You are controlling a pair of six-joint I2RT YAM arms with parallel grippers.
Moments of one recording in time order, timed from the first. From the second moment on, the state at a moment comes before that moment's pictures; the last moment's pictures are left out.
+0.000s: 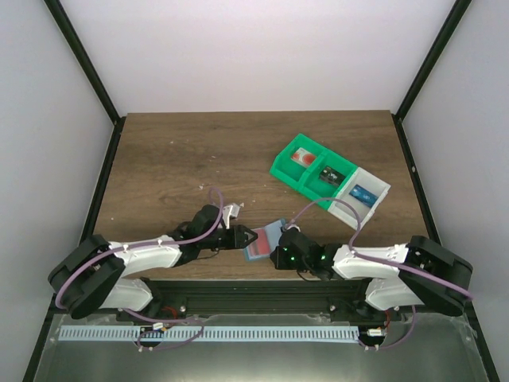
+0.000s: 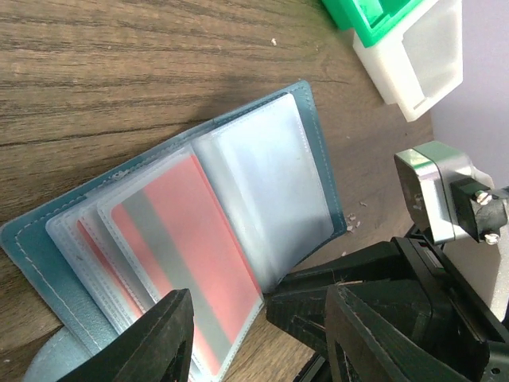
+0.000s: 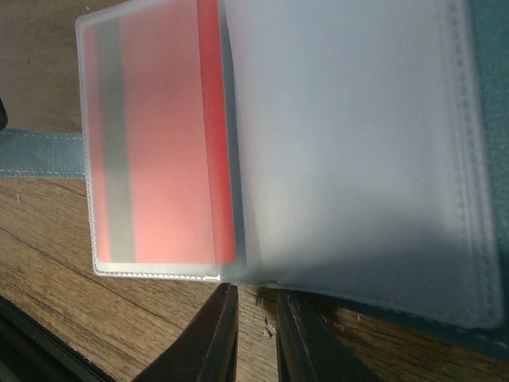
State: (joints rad) left arm -0.80 1.33 0.42 0.29 0.36 -0.88; right arm 1.04 1.28 0.38 0.02 0.03 0.97
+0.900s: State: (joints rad) left arm -0.80 1.41 0.44 0.32 0.29 -0.92; right arm 0.94 1.24 0.58 -0.08 0.14 0.89
